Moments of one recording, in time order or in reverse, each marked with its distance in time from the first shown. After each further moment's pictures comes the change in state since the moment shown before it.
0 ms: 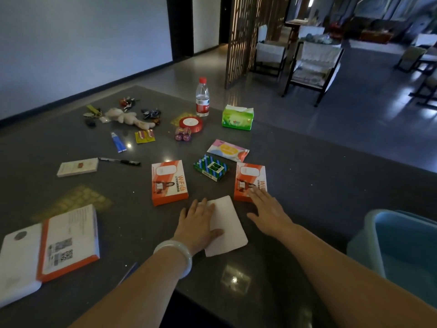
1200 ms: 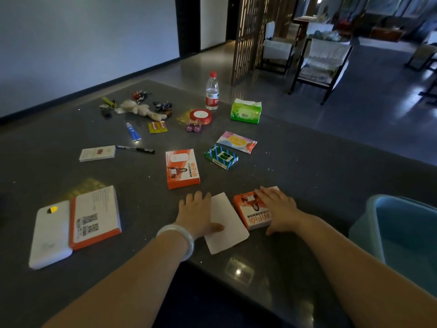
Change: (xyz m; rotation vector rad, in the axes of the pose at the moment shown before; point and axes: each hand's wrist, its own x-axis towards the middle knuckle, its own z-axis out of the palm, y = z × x) left_hand -0.036 -0.010 -0.015 0.070 0.006 -0.115; right_hand -0.044 -0.001 -0.012 -0.161 -0.196 -0.093
